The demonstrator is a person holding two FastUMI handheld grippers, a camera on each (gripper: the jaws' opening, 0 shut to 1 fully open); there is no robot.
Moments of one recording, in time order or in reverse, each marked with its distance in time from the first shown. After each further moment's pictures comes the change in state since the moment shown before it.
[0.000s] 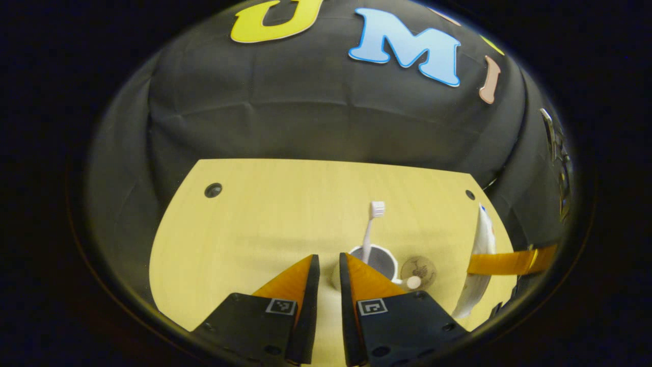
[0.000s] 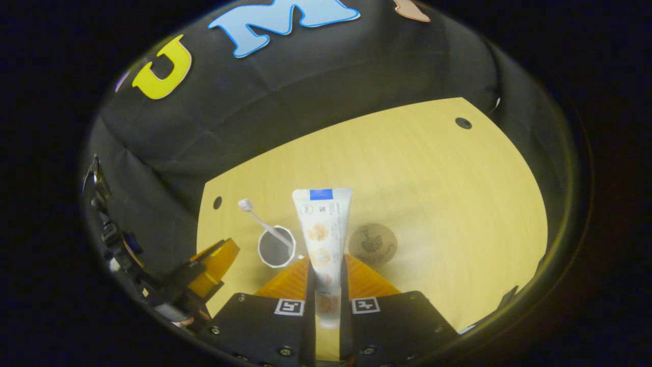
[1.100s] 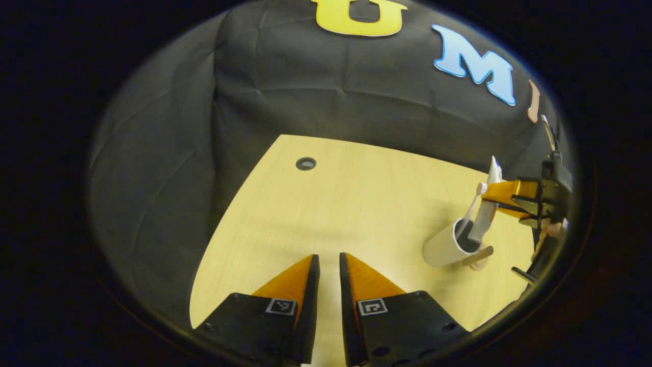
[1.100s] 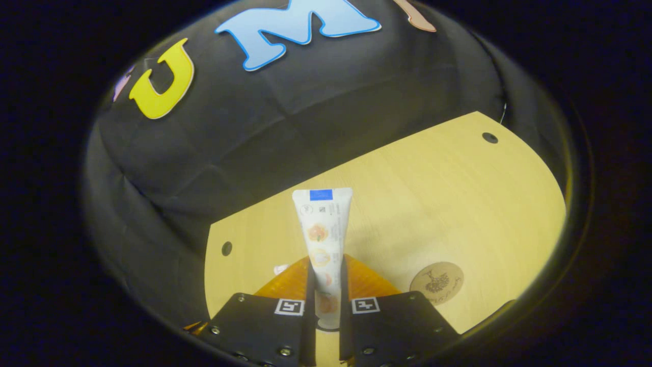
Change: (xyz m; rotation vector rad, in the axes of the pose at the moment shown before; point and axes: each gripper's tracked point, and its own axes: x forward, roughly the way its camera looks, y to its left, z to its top) left arm -0.064 0.171 -0.045 -0.134 0.036 0.213; right arm -0.006 -0.001 0.007 0.058 -0.277 0.025
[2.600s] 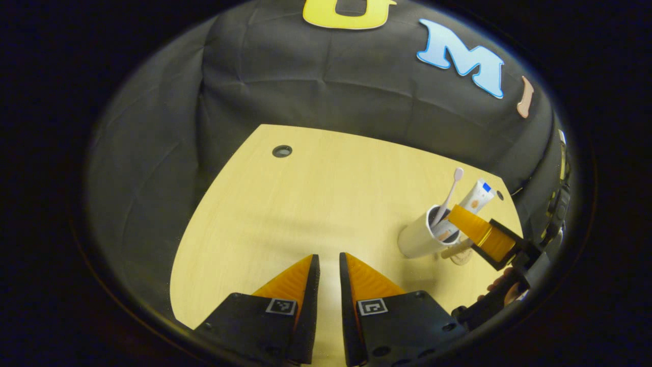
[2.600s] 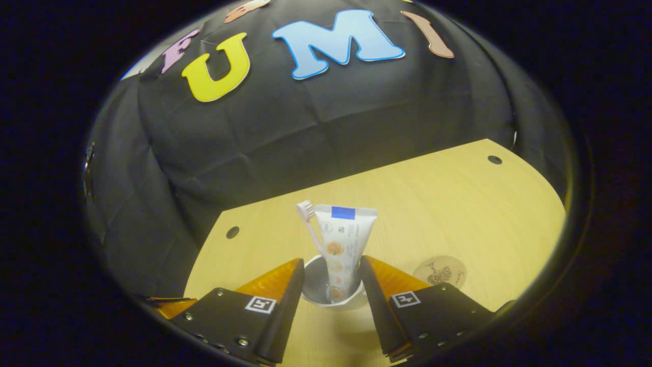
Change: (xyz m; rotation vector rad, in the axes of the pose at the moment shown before) left arm -0.003 -0.057 -0.026 -0.001 0.052 -0.074; right arm -0.020 -0.009 -0.041 -0.187 -0.167 0.068
